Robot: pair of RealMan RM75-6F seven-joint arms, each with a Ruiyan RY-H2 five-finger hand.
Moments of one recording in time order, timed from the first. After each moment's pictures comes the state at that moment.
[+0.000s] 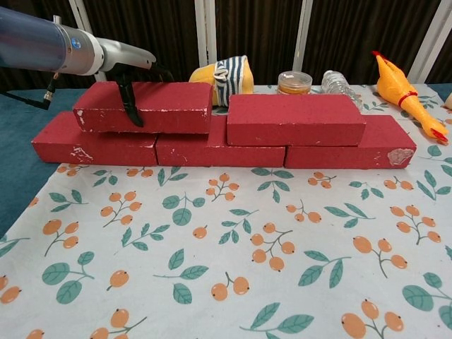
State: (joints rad) left arm -1.19 -1.47 -0.16 -1.09 0.60 0.46 0.46; right arm 0.10 -1.13 0.13 -1.76 -1.11 1.35 -0.16
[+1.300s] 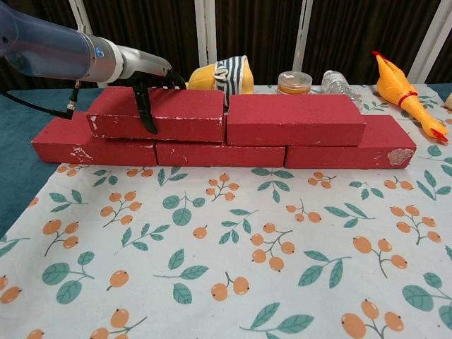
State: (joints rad) left arm -1.31 -1.51 -0.05 -1.13 0.41 0.56 0.52; right arm 0.10 -1.12 0.14 -1.75 -1.13 1.35 -0.11
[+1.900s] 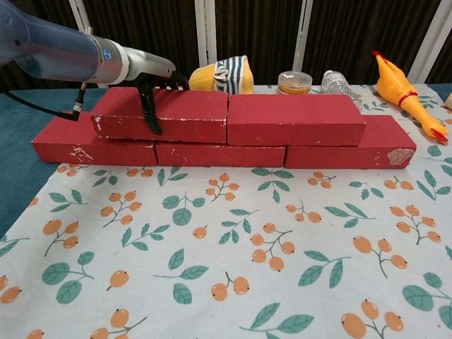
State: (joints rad) left arm -1.33 -1.53 -0.04 -1.12 0.37 0.58 0.54; right arm 0.09 -1.11 0.14 -1.74 -1.12 1.35 -0.10
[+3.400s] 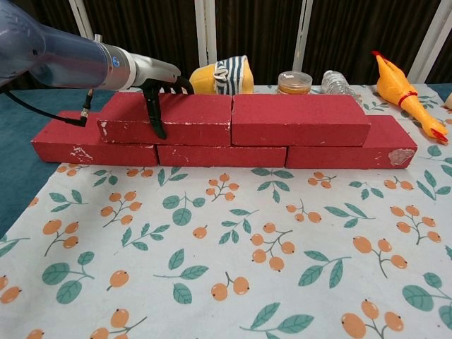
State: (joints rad) left arm -1.35 -1.57 -0.02 -1.10 0.31 0.59 0.57; right arm 0.09 -1.12 0.15 -1.74 -1.12 1.35 -0.10
